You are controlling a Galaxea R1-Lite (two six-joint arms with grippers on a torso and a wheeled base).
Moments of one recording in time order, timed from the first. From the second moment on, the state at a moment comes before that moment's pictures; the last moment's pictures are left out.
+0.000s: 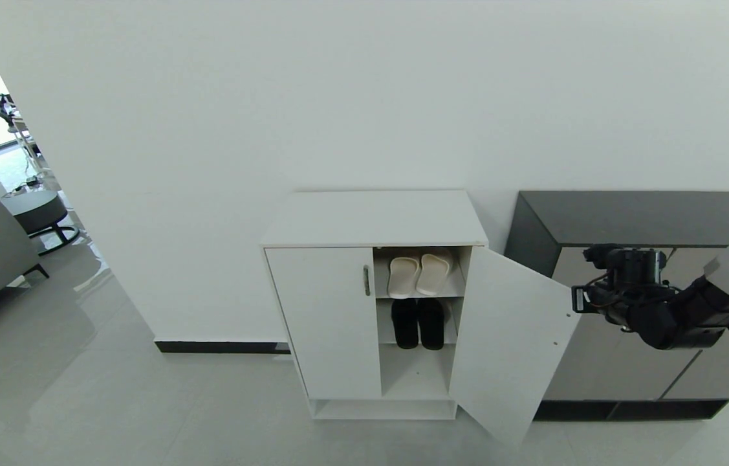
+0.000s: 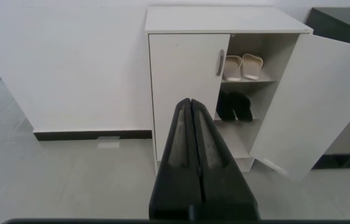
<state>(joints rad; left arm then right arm) 0.00 0.00 0.00 0.00 -0.03 -0.01 0.03 2.34 -1.17 -0.74 -0.15 -0.07</state>
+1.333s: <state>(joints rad) 0.00 0.00 0.00 0.00 -0.03 -0.01 0.11 2.22 -0.94 -0.77 -0.10 -0.14</state>
